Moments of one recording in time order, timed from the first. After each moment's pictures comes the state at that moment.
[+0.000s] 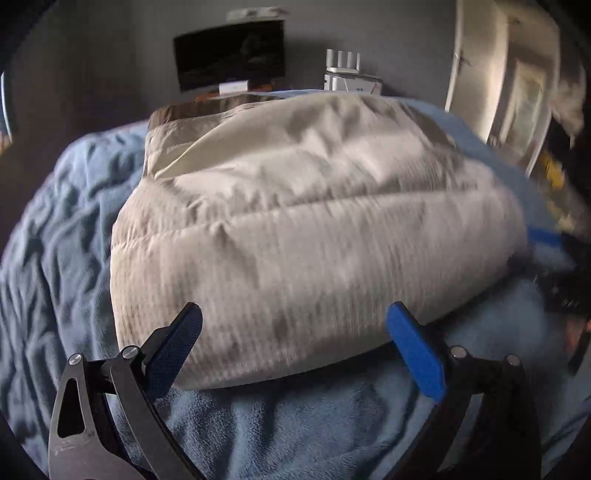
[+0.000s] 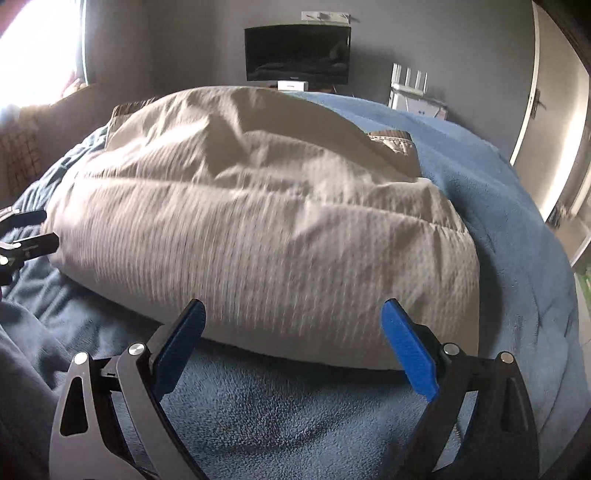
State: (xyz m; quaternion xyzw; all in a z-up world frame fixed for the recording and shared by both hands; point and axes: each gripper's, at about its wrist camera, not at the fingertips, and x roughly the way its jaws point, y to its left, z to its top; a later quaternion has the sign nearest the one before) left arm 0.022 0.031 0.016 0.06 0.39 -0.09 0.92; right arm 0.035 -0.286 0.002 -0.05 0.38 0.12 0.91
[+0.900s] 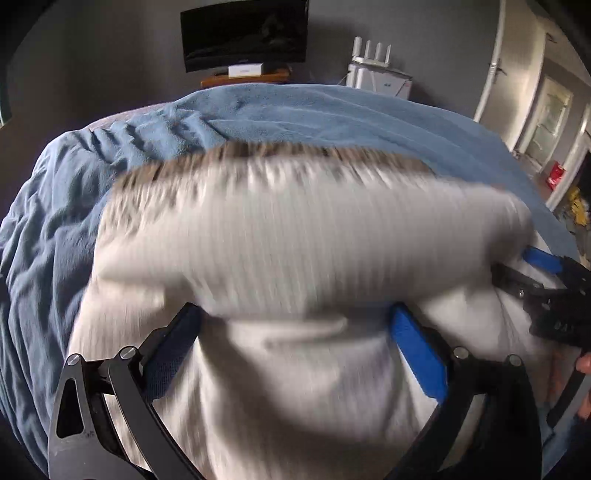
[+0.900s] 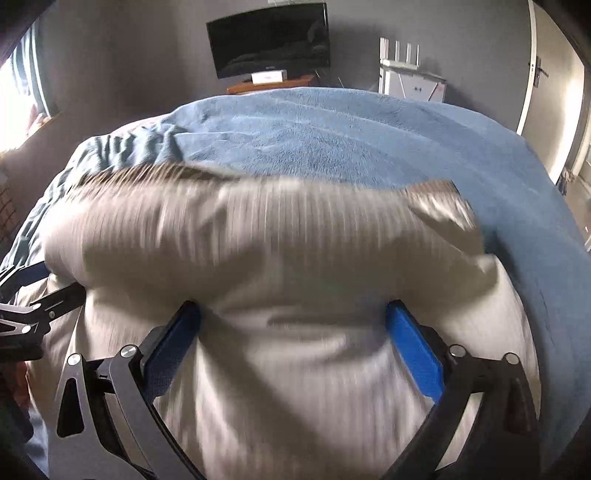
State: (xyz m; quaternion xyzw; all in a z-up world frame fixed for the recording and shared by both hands) left arm 0.222 0.027 0.019 0.01 0.44 -0.07 0.89; right arm 0.237 -0.248 0.010 0.01 0.43 0.10 0.90
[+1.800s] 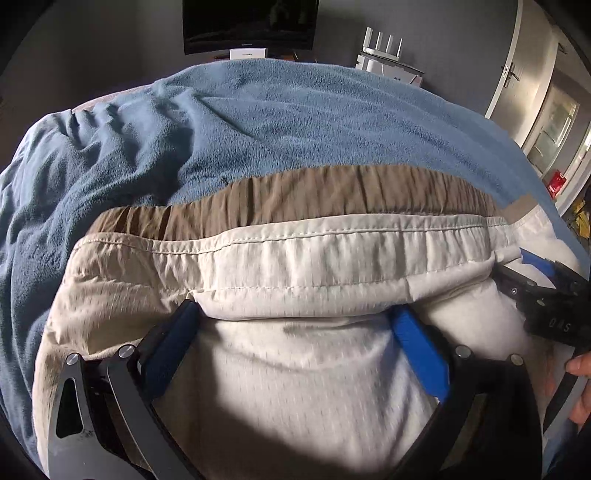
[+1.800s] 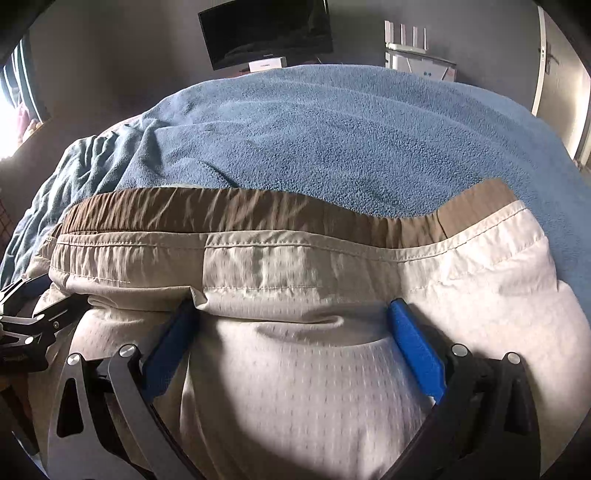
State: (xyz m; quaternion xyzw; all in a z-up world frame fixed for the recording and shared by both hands) left arm 0.278 0.041 -0.028 -0.01 0.45 -0.08 0.89; right arm 0.302 -0.229 -0.040 0.03 0.44 0.11 0.89
